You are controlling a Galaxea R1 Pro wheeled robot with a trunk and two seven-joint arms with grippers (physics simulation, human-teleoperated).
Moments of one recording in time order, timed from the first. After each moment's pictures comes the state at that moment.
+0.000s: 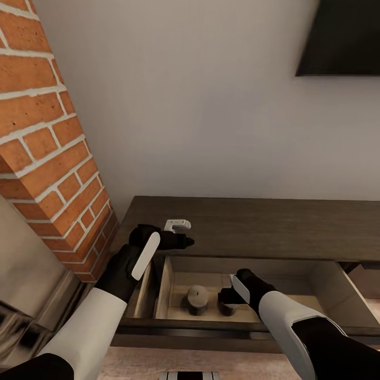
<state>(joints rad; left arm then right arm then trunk) -0.82 -0.14 -0.28 -1.13 0.40 1.01 0.09 -0.93 0.10 0.15 -0.16 -0.23 0.67 -0.12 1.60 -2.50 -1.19</state>
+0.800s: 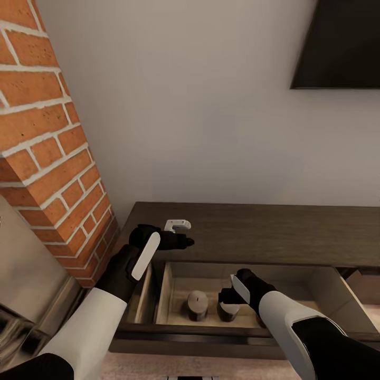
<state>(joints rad) -0.82 -0.14 -0.28 -1.13 0.40 1.01 0.09 -0.93 0.10 0.15 -0.16 -0.23 0.67 -0.12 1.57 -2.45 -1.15</state>
